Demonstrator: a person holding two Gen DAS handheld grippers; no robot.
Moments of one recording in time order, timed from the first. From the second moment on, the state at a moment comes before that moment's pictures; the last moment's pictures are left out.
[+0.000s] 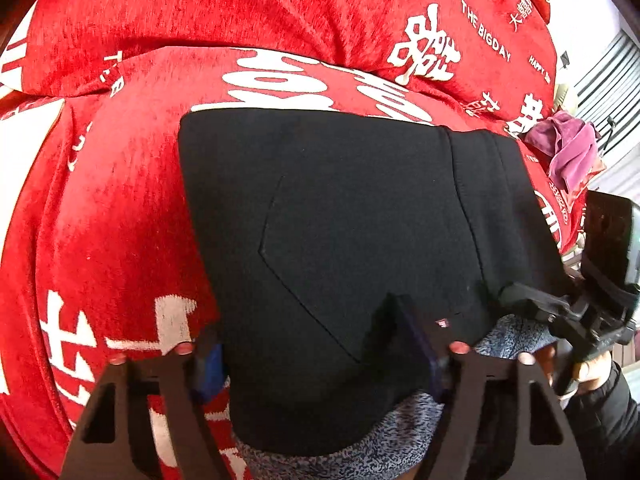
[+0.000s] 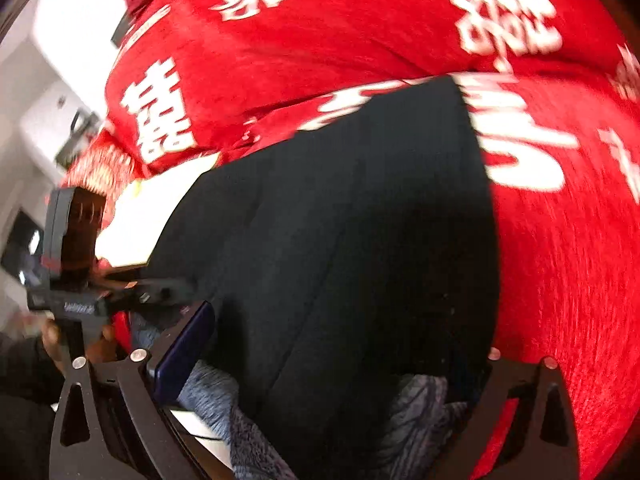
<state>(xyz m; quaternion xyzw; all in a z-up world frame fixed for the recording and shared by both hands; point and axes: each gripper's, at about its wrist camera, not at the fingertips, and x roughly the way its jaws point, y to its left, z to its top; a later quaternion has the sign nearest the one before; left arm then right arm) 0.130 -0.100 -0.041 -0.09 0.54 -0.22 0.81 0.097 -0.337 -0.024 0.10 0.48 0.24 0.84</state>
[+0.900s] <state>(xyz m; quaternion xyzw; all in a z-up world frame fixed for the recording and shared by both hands) 0.141 -0.088 -0.028 -0.13 0.52 -0.25 0.80 0.110 -0.363 -0.034 0.18 0.49 0.26 0.82</state>
